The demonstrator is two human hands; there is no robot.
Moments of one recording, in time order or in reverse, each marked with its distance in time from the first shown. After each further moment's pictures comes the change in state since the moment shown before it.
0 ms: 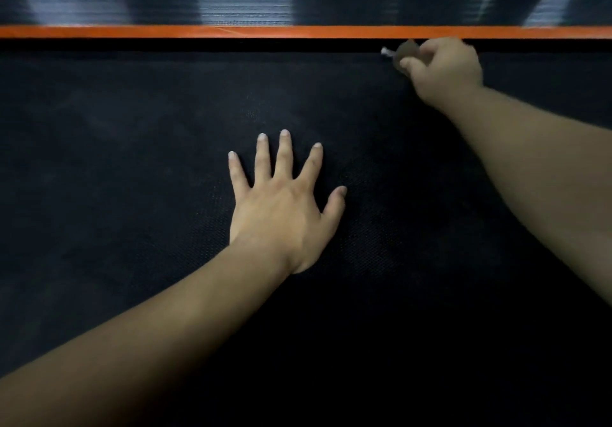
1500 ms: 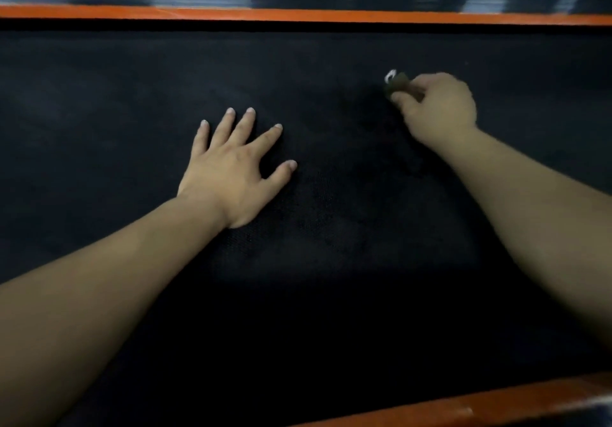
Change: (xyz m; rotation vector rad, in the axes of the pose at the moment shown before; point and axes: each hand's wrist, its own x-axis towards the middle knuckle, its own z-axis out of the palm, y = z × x) left_hand -0.002 -0.001 -0.003 -0.035 -0.031 0.150; right_hand -0.112 0.072 -0.056 -0.104 0.019 -0.030
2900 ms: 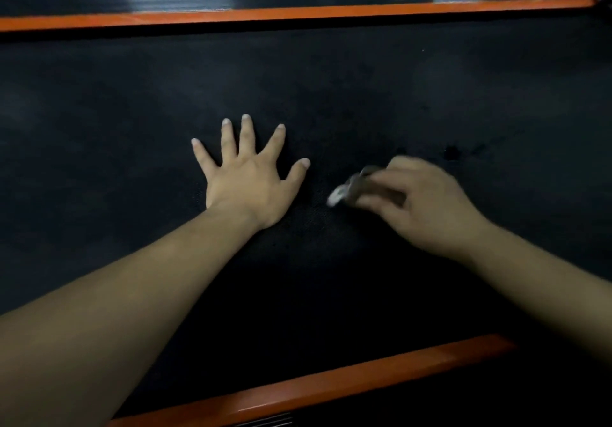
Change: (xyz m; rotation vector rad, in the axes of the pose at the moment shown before) left_hand -0.005 0.081 0.013 0.023 -0.029 -0.126; right_hand -0.146 0.018 -0.047 0.117 -0.210 -0.379
